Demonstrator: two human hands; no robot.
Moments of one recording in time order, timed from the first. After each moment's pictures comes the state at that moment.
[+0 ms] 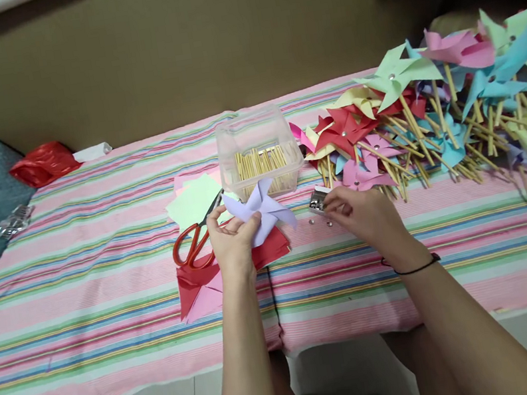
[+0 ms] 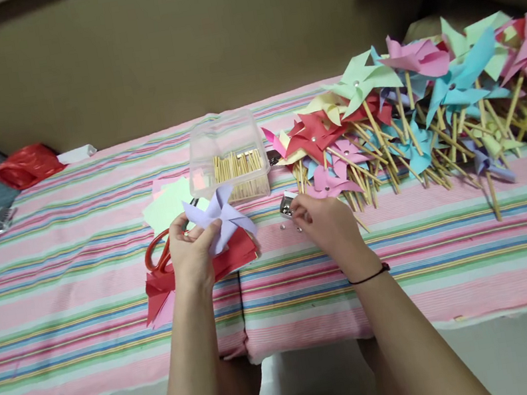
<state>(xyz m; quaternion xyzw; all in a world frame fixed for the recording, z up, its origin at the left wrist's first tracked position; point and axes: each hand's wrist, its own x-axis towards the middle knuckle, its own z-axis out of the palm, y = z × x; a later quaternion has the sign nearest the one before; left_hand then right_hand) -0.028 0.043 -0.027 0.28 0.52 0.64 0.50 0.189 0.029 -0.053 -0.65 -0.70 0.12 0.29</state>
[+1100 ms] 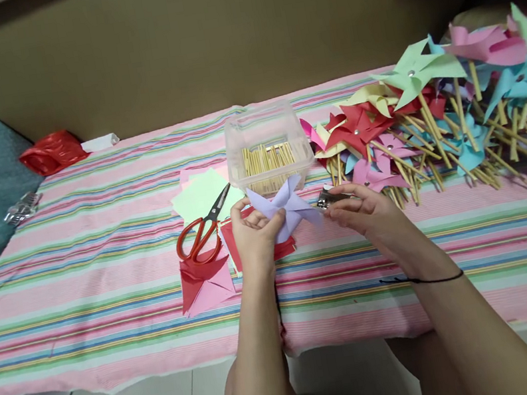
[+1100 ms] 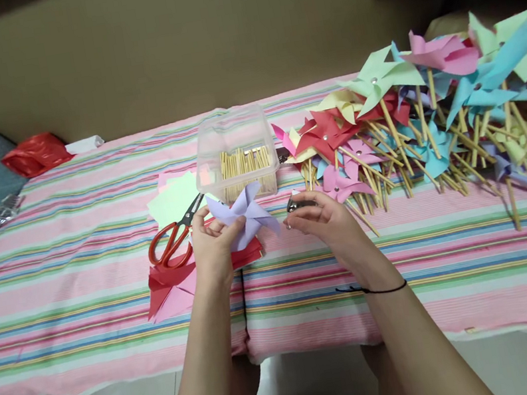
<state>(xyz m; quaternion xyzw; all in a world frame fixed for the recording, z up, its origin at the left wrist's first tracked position) -0.011 0.038 -0.036 0.31 0.48 0.62 0.54 0.174 0.020 -0.044 -0.51 -0.38 0.58 0.51</state>
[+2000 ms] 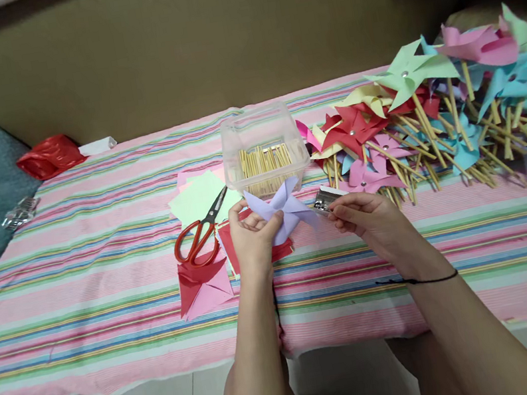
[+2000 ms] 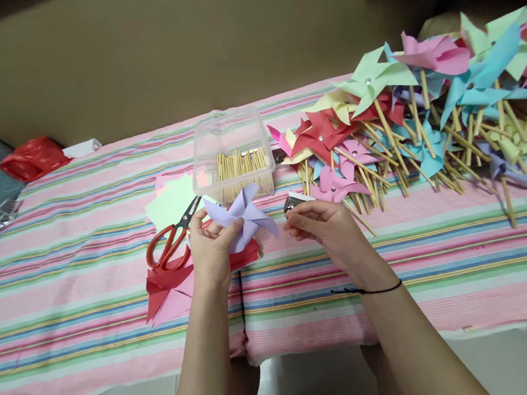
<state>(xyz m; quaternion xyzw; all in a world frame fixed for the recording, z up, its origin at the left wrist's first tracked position) -0.010 0.038 -0.036 0.31 0.50 0.61 0.54 0.174 0.018 -0.043 -0.48 -0.35 0.59 0.54</state>
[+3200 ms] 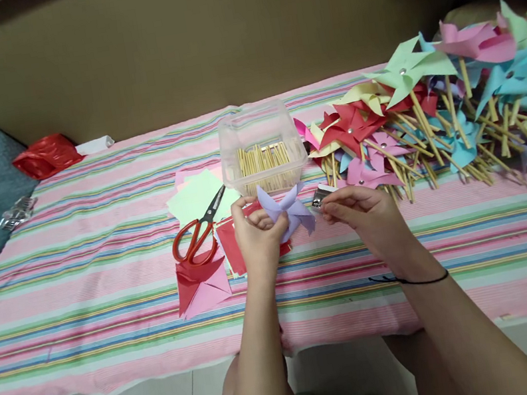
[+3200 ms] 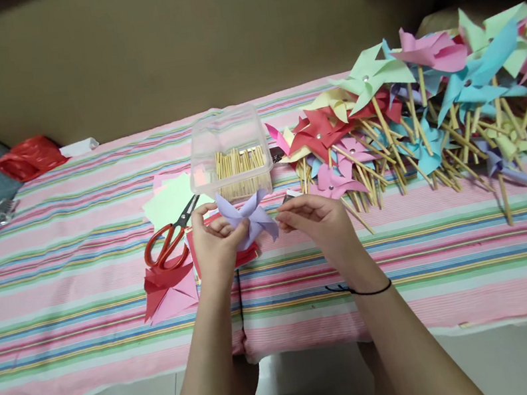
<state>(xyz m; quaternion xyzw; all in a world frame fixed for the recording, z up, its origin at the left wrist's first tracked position) -0.002 0.035 -0.037 0.41 0.51 0.58 0.49 0.165 0.020 -0.042 -0.45 -0.43 0.52 0.59</state>
